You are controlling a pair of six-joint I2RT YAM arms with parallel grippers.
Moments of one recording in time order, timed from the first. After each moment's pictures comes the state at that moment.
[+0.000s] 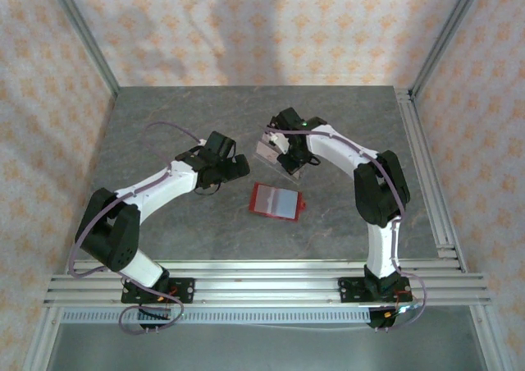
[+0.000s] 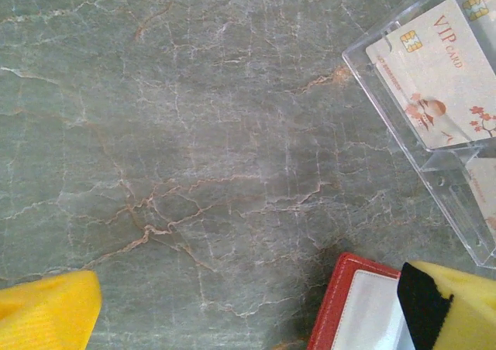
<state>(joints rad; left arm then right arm) -0.46 1.55 1.04 -0.51 -0.08 -0.81 0.55 1.98 1.60 -0.92 0.01 -0.21</state>
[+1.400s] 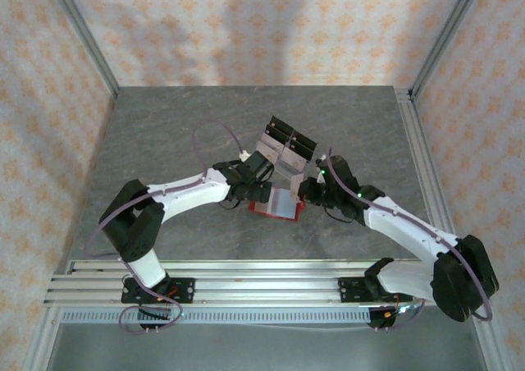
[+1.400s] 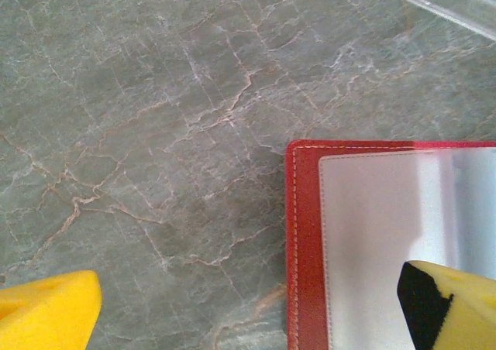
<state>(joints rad) -0.74 1.71 1.13 -0.62 -0.31 -0.56 0.57 1.16 0.63 -0.23 -0.22 0.84</state>
